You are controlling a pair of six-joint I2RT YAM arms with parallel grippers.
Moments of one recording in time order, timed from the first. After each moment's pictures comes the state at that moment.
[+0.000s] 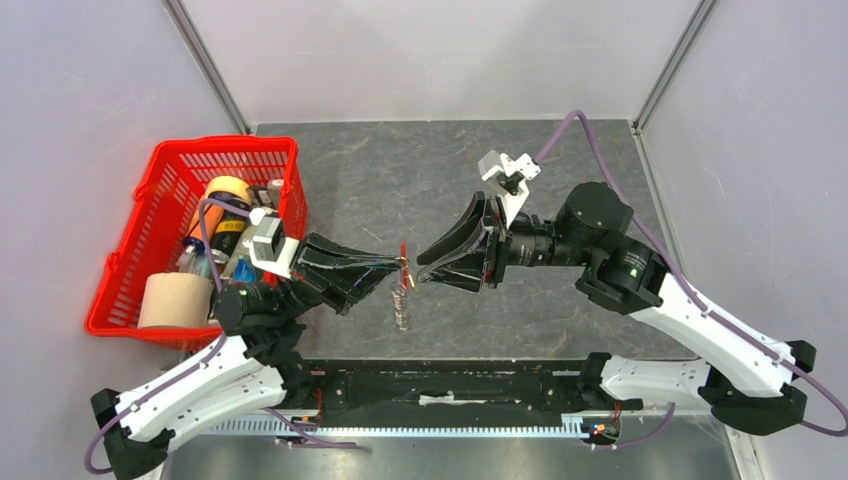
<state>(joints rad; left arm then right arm) -0.93 0.64 0.63 0.82 0.35 -0.69 1.01 1.06 1.37 -0.18 -0.55 0.42</state>
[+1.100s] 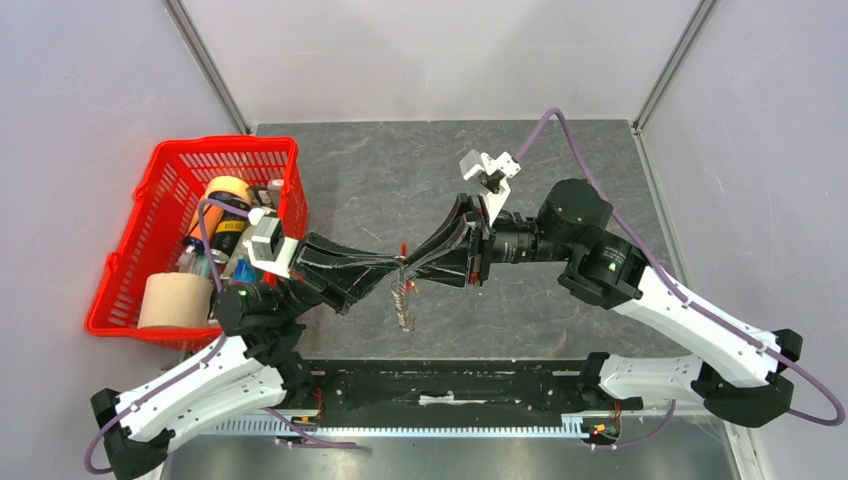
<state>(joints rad) -0.93 0.64 0.63 0.83 0.34 -0.69 1.02 1.12 1.37 -0.11 -0.59 0.44</state>
